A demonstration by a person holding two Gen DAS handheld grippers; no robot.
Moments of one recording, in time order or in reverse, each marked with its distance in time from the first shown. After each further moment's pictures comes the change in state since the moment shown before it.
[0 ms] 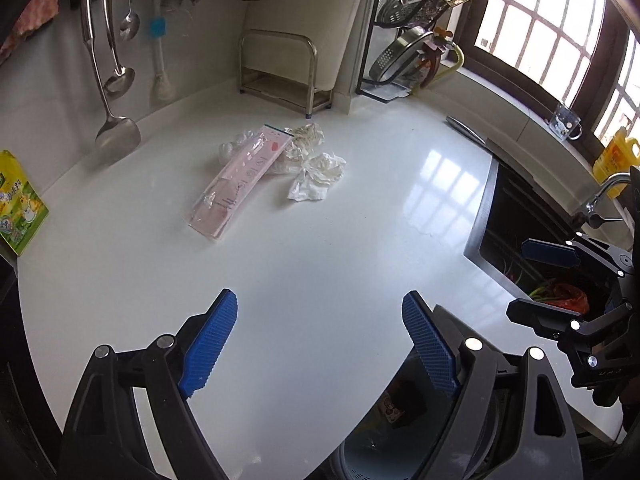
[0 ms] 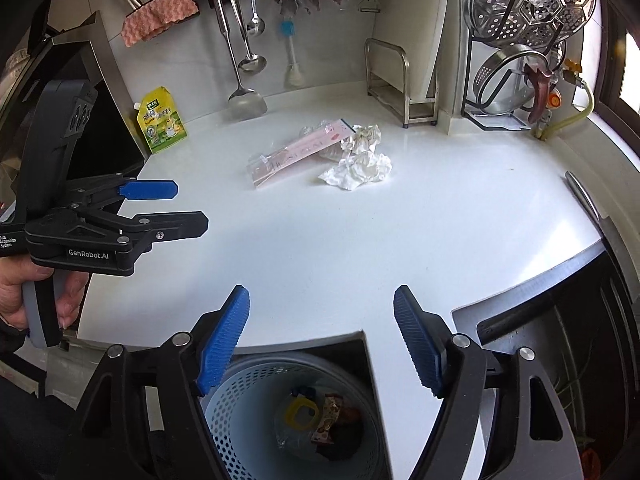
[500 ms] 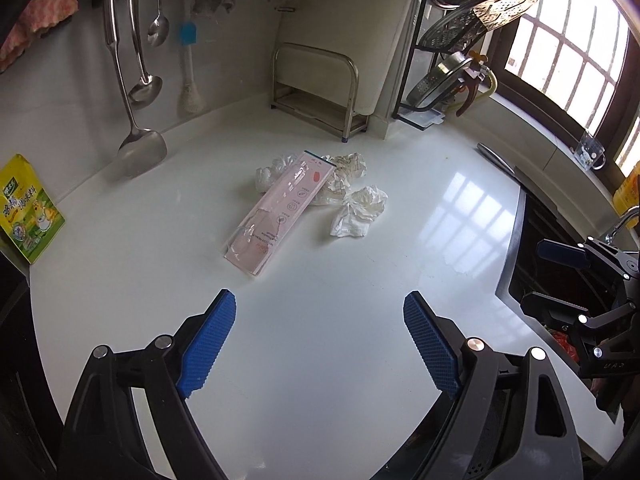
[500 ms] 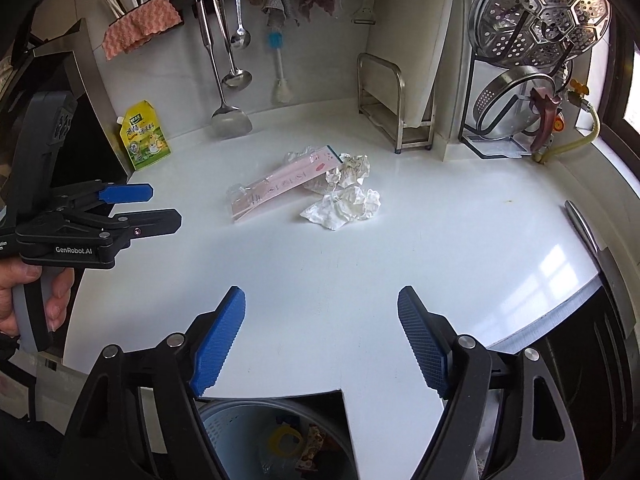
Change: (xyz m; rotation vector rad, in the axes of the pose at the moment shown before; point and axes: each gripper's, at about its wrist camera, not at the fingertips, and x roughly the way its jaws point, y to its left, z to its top) left arm 0.007 0.034 0.032 -0.048 -0.036 0.056; right arm 0.028 -0.013 0.042 -0.015 -0.021 -0.029
